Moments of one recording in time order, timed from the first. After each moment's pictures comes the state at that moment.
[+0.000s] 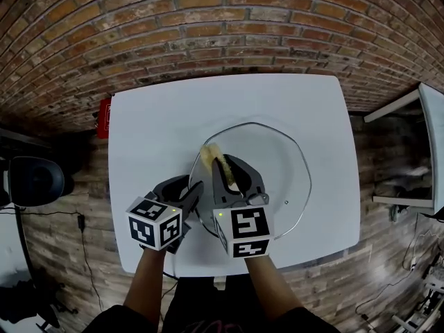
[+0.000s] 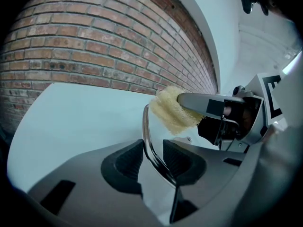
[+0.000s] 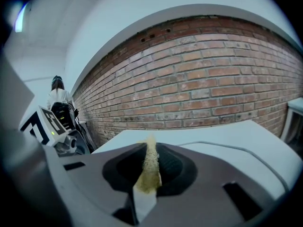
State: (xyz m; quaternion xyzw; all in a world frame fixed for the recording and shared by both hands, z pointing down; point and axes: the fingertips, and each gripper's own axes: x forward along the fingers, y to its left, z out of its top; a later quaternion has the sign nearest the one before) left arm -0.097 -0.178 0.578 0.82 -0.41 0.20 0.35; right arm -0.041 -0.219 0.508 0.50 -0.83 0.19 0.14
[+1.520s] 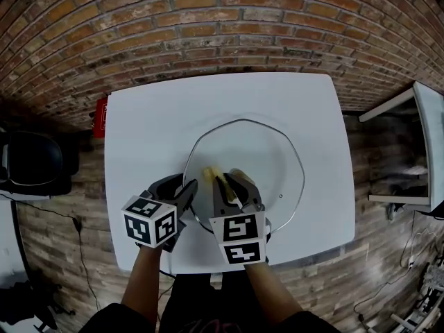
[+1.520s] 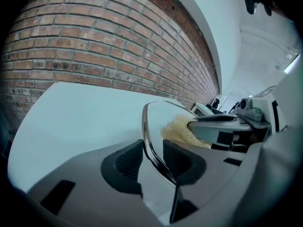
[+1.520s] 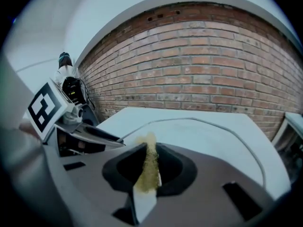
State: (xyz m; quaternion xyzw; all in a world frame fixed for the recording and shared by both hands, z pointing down) left arm -0.098 -0.171 0.577 0.81 -0.42 0.20 0.36; right arm -0.027 -0.171 0.541 0.48 -0.81 0.22 0.26
